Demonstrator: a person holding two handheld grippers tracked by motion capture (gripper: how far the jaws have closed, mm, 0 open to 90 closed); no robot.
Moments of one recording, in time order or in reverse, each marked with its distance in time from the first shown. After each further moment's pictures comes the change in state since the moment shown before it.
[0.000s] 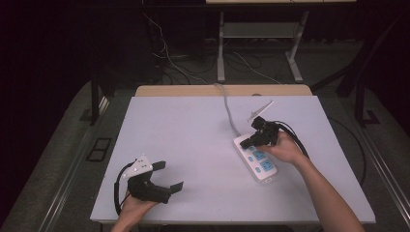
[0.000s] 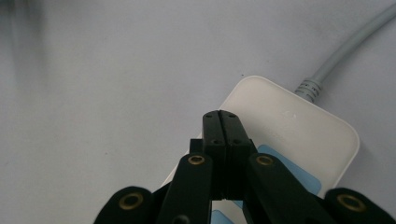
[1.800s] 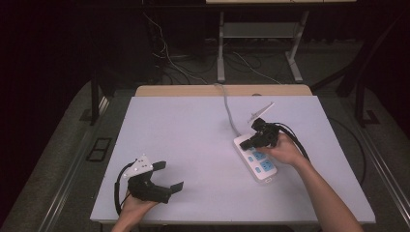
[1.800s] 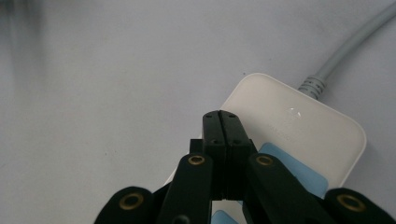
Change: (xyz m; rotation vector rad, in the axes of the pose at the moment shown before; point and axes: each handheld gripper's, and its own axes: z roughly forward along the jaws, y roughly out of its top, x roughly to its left) left arm 0.000 0.000 0.001 0.001 0.000 -0.004; right arm 0.003 -0.004 0.002 -0.012 -0.006 0.006
